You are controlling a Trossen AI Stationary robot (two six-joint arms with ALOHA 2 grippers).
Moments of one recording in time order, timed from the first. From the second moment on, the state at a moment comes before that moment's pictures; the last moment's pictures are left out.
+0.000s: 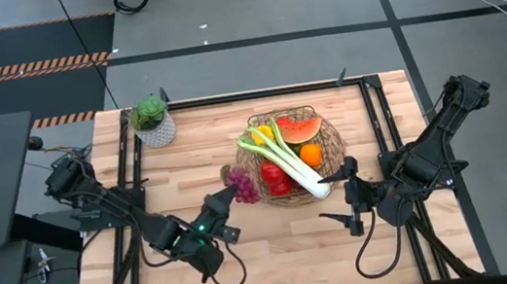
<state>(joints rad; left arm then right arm) -0.62 1.58 1.12 -0.20 -1.44 0.96 0.76 1.19 1.01 -0.50 0.82 0.40</state>
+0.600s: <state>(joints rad) -0.55 1.58 1.12 -0.15 -1.36 1.56 0.76 1.19 1.01 -0.50 0.82 0.40</state>
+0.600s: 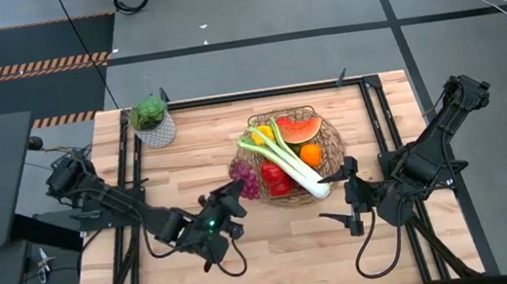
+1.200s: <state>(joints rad) -0.50 1.58 1.12 -0.15 -1.23 0.88 0.76 1.19 1.01 -0.50 0.82 0.40</state>
